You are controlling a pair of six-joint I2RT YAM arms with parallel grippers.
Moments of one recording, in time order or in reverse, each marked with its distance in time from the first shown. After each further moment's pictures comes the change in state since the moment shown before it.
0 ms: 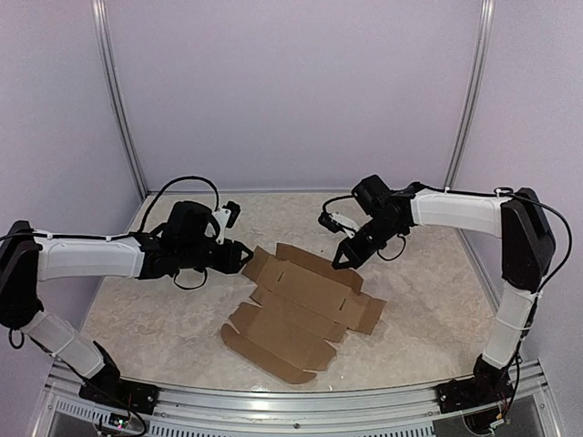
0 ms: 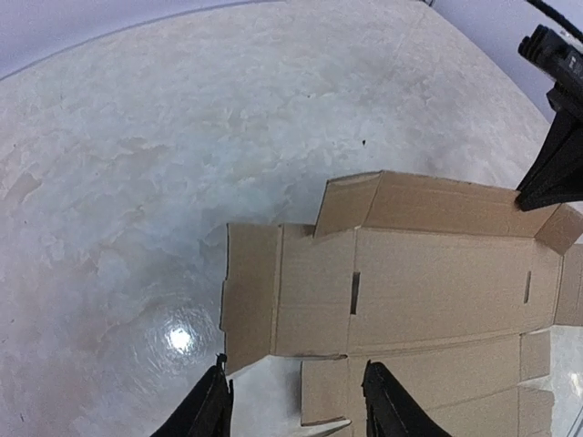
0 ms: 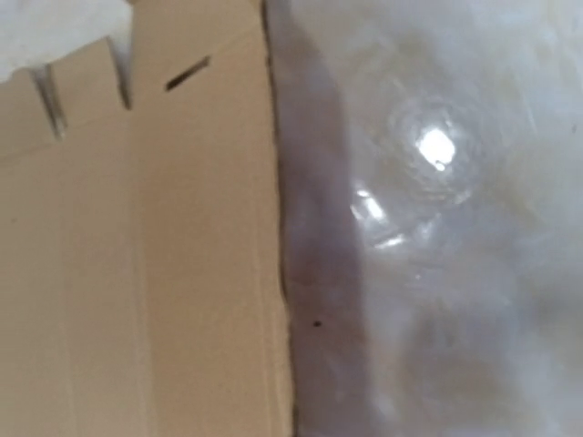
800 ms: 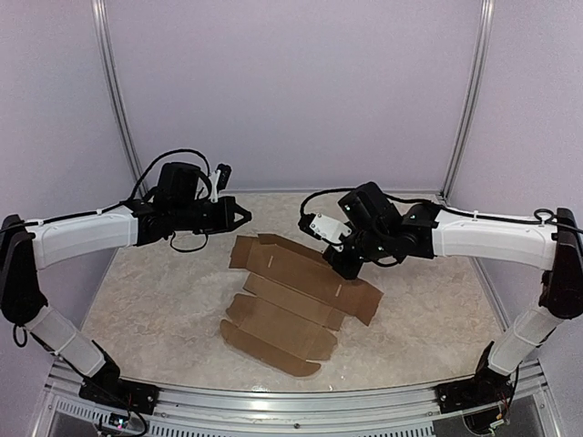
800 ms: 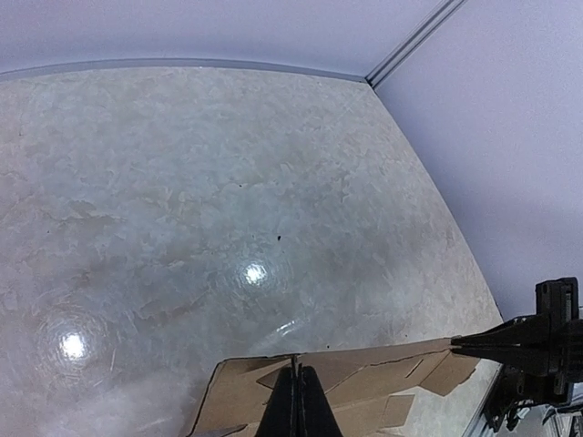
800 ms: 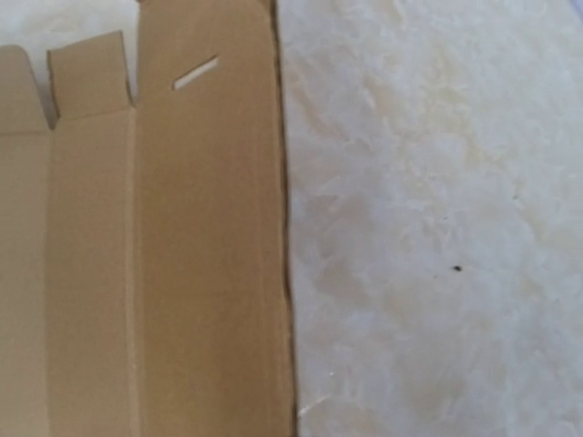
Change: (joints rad) left arm 0.109 0.011 0.251 -0.090 0.238 -0.258; right arm 0.297 -0.289 -0.182 0.216 0.516 -0.152
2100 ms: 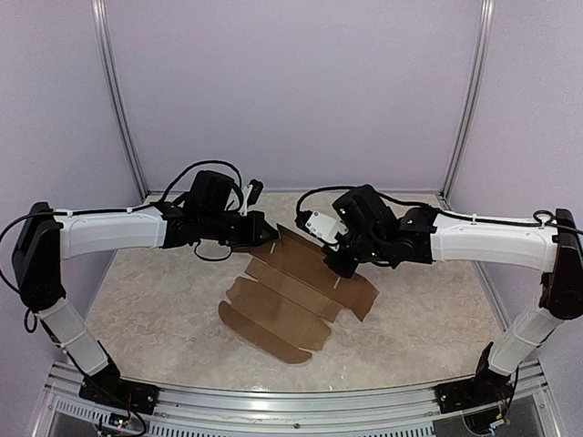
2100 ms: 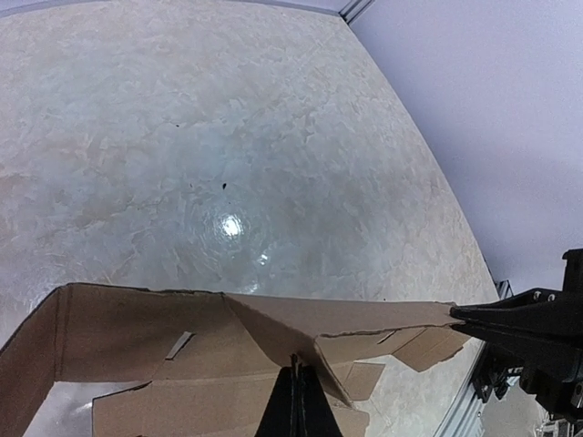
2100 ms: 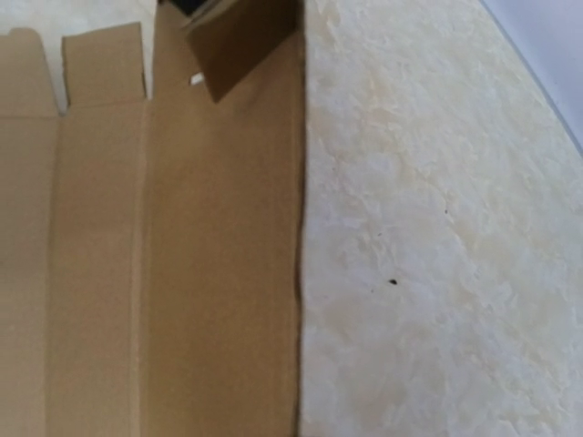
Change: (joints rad) left arm -0.120 0.152 0.090 -0.032 0.029 -0.020; right arm 0.060 0.000 0.000 0.051 0.166 0.005
